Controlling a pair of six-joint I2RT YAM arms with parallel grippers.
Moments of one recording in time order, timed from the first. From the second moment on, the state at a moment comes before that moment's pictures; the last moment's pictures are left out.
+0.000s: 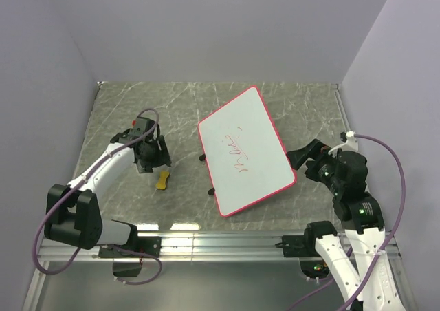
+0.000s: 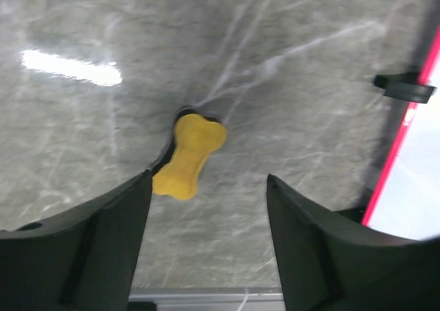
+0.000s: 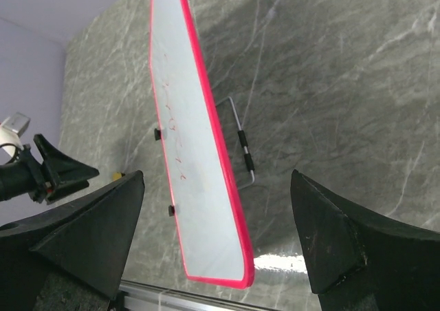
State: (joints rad) left arm -0.24 1.35 0.93 -0.75 -0.02 -0.58; right arm 0.13 0.51 0.80 -0.70 -0.12 0.65
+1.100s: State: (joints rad) left arm -0.36 1.56 0.87 -0.65 -0.05 -0.65; right arm 0.13 0.47 0.79 -0.83 -0.09 0.62
